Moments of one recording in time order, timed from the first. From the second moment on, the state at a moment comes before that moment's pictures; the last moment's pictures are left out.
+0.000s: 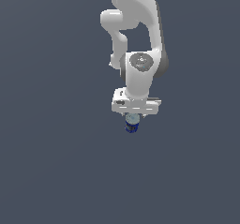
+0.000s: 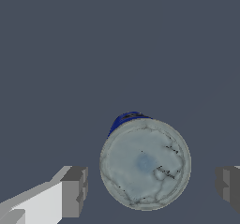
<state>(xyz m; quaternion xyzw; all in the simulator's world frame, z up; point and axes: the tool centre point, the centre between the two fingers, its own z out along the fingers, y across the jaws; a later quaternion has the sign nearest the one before) -0.014 0.063 0.123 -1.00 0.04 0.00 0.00</state>
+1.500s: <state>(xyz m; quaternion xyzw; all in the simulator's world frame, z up) -0.015 0.059 0.077 -1.00 0.04 0.00 0.00</state>
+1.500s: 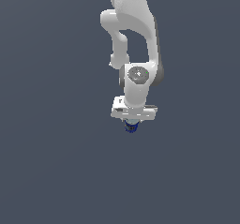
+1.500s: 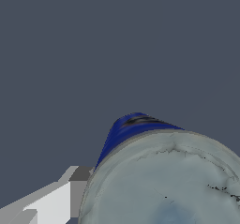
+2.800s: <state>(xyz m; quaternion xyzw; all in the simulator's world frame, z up) 0.078 -0.107 0.198 -1.00 0.05 0.00 0.00</state>
